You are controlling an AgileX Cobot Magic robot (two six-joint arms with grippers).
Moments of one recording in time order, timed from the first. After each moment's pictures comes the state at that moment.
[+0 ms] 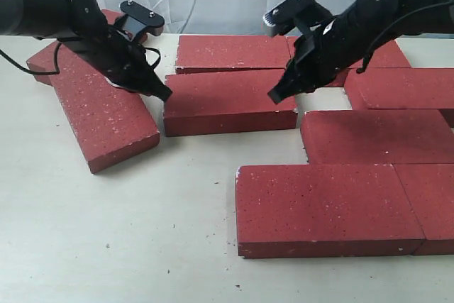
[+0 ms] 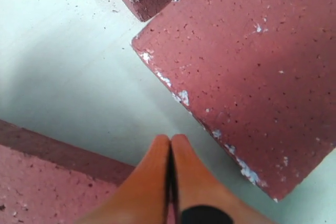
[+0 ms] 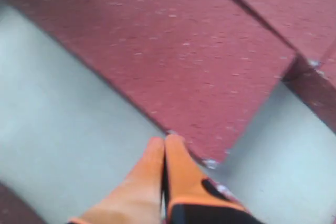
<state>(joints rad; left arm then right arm) -0.32 2.00 -1.34 -0.26 0.50 0.51 0.37 1.85 -1.24 0.32 0.54 -0.71</state>
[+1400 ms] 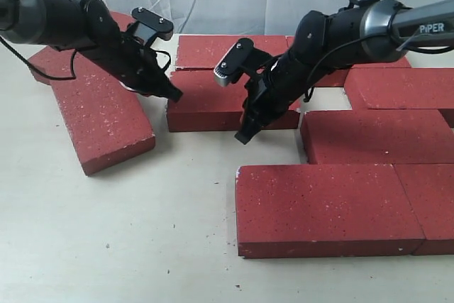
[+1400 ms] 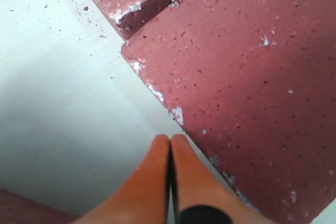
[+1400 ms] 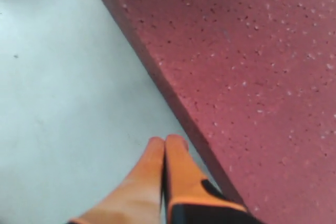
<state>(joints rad) -0.33 2.09 -1.39 -0.38 0.44 0.60 0.46 2.06 -1.34 0.43 0.54 -0.96</state>
